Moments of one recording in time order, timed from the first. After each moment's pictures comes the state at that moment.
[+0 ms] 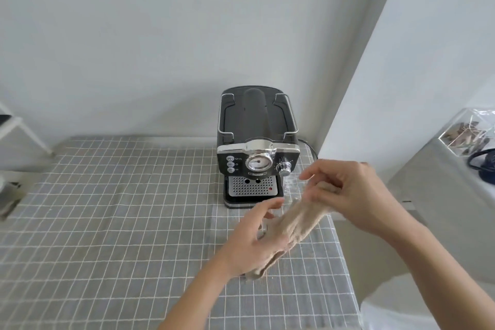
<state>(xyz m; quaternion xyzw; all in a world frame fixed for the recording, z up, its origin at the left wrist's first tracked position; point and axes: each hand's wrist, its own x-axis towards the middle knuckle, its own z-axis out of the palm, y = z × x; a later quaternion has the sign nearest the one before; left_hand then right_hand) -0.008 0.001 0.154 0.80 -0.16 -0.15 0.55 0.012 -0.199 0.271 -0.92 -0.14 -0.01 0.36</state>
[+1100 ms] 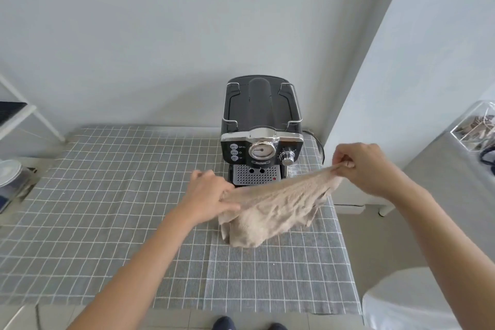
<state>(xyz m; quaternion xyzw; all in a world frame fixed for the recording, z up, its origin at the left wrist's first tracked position) 0.044 0.066 0.155 0.98 -0.15 -0.07 0.13 0.064 -0.247 0.235 -0.98 -0.09 0.04 0.18</state>
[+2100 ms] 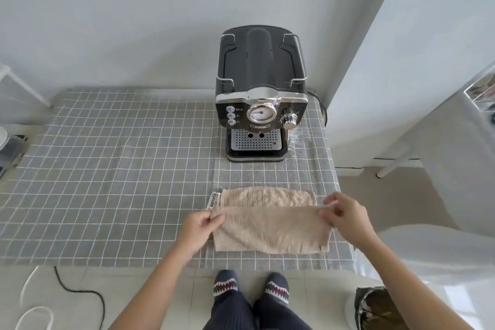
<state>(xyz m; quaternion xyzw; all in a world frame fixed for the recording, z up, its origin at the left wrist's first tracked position) -0.051 0.086 0.010 0.80 0.16 -0.21 0.53 -0.029 -0.262 0.048 -0.92 0.11 0.14 0.35</state>
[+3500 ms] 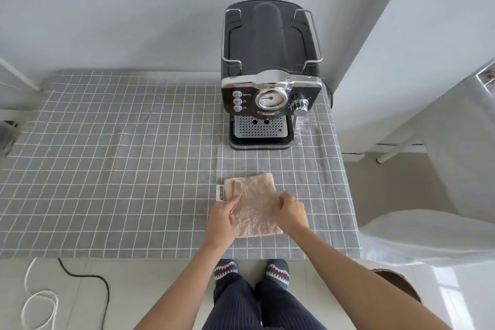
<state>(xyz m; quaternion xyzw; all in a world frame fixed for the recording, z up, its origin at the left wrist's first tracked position) -0.053 0.052 -0.049 0.91 0.06 -0.12 0.39 -0.019 -0.129 -0.030 -0.90 0.18 0.23 0.31</state>
